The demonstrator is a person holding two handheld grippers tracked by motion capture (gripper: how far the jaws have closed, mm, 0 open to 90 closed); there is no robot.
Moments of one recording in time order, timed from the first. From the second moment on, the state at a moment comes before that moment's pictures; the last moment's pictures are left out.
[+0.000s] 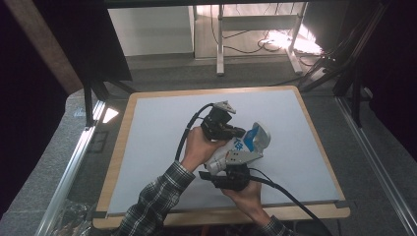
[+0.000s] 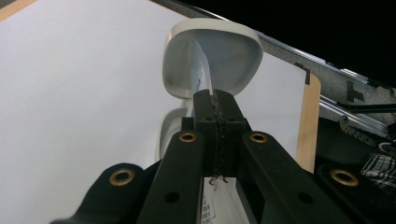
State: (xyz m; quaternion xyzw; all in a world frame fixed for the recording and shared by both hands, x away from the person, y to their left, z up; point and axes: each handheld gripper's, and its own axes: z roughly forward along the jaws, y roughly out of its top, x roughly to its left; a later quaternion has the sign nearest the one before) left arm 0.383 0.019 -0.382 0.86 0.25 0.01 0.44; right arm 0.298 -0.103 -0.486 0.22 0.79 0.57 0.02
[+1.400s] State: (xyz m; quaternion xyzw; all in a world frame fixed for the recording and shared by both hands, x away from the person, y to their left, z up) left arm 0.368 0.038 -0.380 0.85 0.22 0.02 0.48; right arm 0.301 -0.107 -0.503 0.23 0.81 0.54 0.04
